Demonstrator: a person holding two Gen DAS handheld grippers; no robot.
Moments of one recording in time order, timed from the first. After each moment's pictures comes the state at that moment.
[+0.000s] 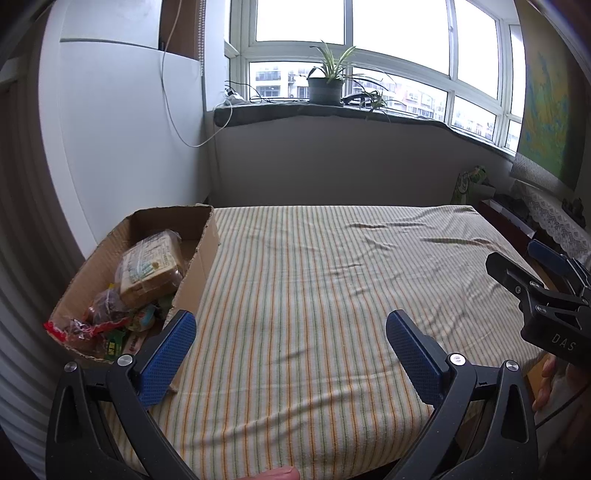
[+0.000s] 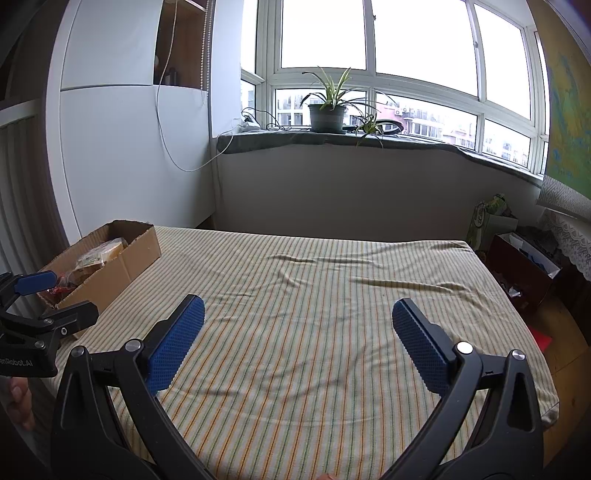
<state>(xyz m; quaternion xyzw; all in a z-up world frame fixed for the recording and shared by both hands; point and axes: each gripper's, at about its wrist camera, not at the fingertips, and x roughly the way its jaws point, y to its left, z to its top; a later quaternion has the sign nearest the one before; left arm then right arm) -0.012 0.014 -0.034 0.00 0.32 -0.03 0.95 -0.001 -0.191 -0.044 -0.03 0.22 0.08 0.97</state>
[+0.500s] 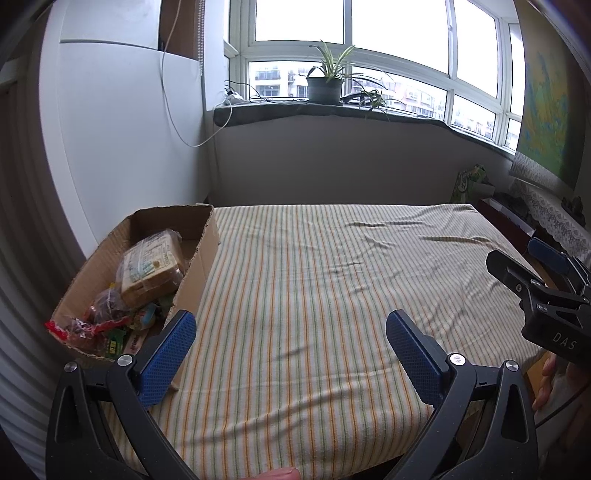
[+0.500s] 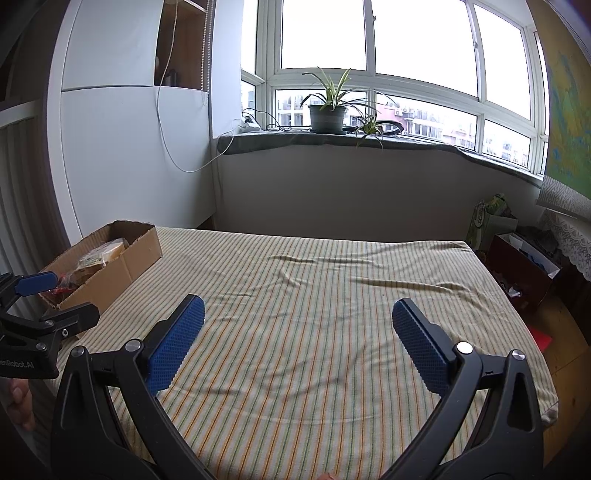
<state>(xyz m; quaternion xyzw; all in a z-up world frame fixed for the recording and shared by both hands) -0.013 0.014 -0.034 0.00 0.32 -0.03 0.95 -0.001 -0.190 -0.043 -0.03 0.22 0.08 0.97</state>
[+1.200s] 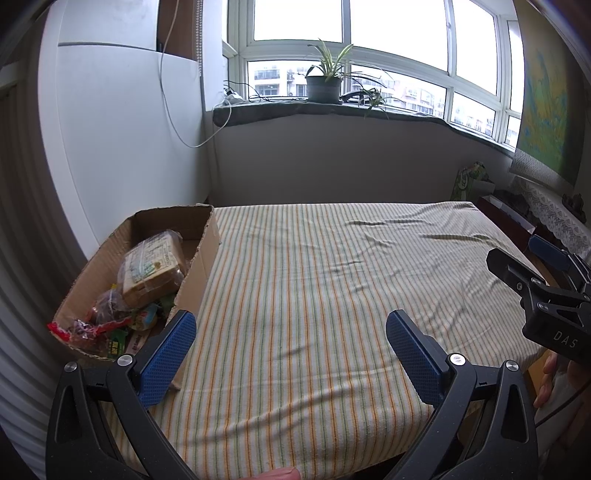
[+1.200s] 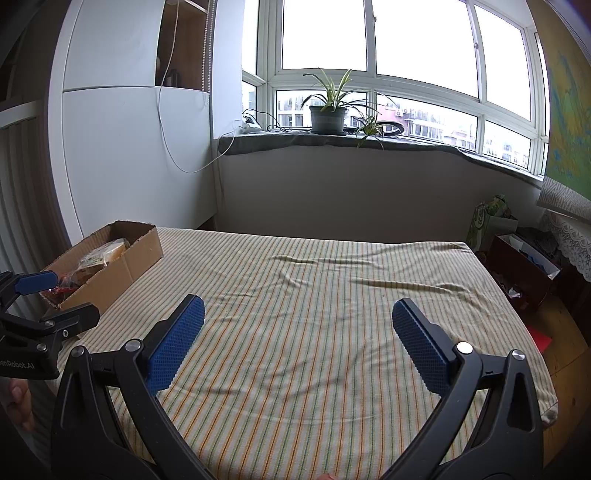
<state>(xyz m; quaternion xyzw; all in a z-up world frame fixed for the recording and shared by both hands) -0.014 0.015 -0.033 0.01 0.32 -0.03 0.95 -0.003 -0.189 -0.043 -0.03 0.22 0.08 0.97</state>
